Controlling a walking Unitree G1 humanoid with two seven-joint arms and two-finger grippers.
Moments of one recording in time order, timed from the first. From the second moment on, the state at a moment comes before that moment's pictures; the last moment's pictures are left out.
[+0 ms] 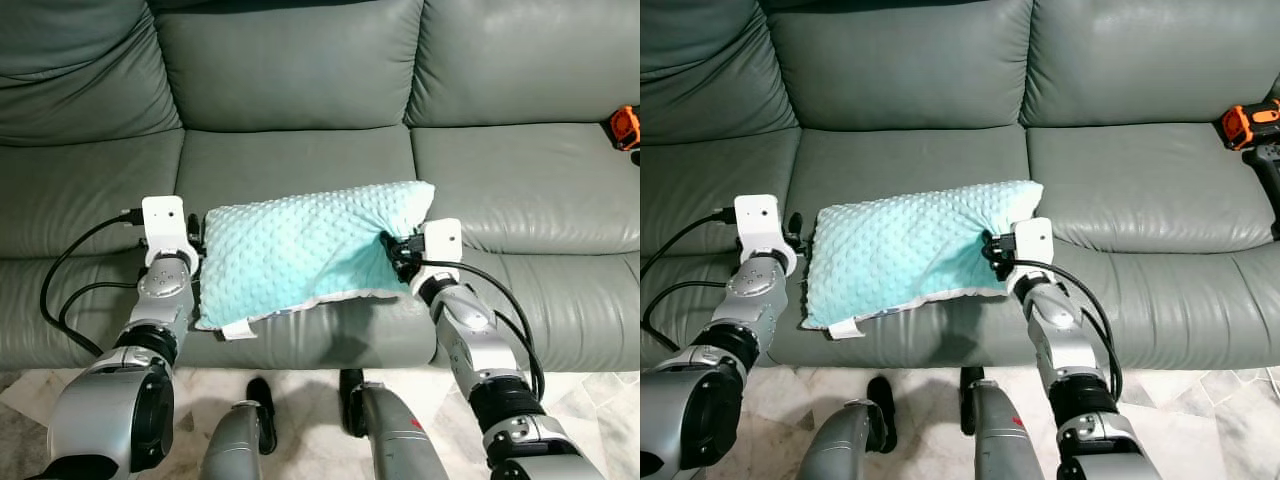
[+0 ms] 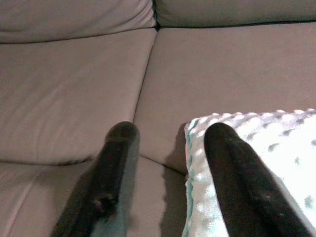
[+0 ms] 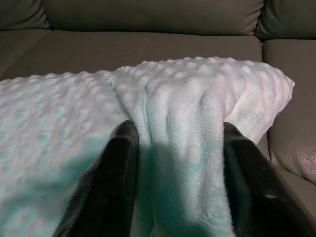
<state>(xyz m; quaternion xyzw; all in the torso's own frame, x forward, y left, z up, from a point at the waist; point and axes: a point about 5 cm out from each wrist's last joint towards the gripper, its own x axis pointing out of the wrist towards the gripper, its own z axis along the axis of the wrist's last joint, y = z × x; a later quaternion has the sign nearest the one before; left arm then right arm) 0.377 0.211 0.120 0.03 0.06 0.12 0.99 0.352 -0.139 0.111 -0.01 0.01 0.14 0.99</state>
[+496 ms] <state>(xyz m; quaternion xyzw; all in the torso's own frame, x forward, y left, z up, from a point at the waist) 0.369 0.217 0.110 0.01 0.05 0.11 0.99 0.344 -0.138 0.099 0.00 0.03 0.15 0.99</state>
